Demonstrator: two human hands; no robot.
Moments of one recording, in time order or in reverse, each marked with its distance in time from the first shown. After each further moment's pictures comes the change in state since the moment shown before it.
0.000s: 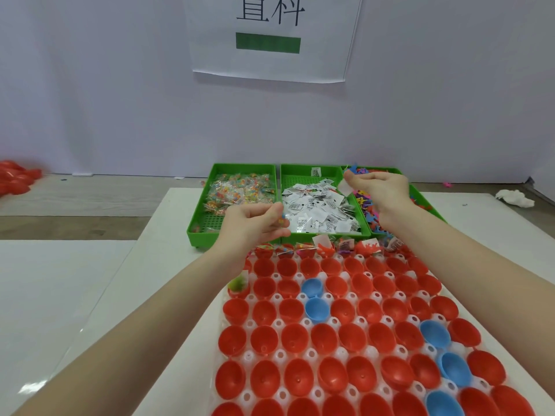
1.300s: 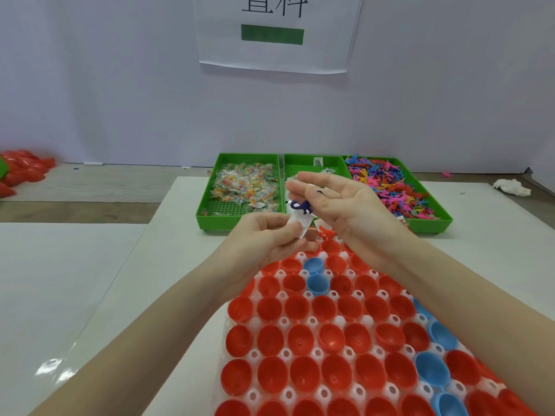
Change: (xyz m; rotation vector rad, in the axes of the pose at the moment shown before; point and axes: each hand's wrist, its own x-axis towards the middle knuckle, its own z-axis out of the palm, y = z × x) left_hand -0.066 0.012 0.001 -0.065 -0.272 -0.096; right_hand -0.115 -0.019 0.013 0.266 -0.646 -0.112
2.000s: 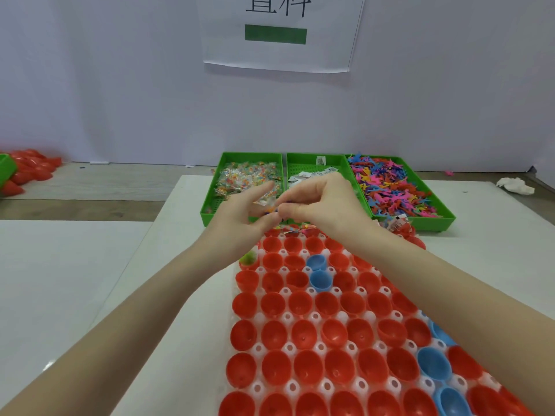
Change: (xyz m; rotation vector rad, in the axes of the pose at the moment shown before) left_hand 0.009 0.003 -0.028 0.764 0.220 0.307; right_hand 0.023 0.011 0.013 -0.601 0.062 -0.137
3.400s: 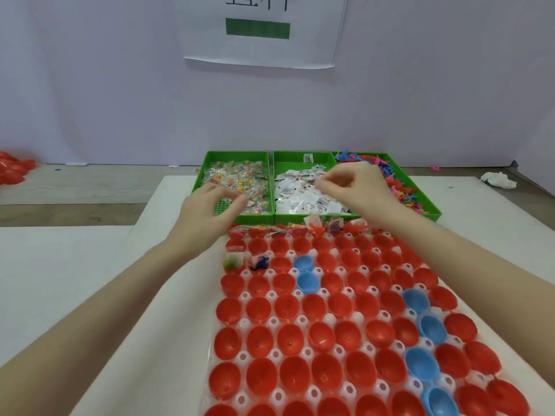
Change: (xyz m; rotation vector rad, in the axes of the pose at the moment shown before) left_hand 0.037 -0.055 -0.006 0.308 0.142 0.133; right_hand 0.018 0.047 -0.056 -0.332 0.147 -0.007
